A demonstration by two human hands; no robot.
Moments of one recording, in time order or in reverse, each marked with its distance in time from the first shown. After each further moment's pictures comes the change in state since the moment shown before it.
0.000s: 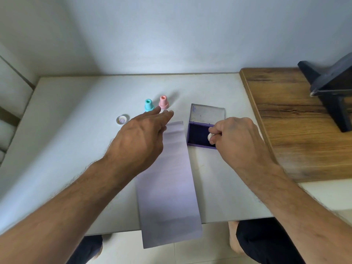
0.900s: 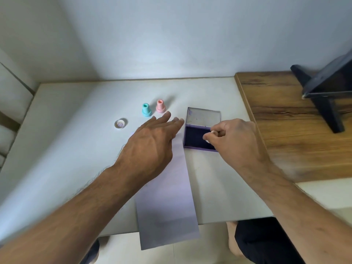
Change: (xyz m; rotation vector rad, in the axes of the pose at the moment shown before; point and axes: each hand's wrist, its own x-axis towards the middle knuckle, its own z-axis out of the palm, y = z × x) left_hand -0.002 0.014 0.015 0.046 0.021 0.119; right_hand -0.006 0.003 -0.007 0.073 0.178 0.014
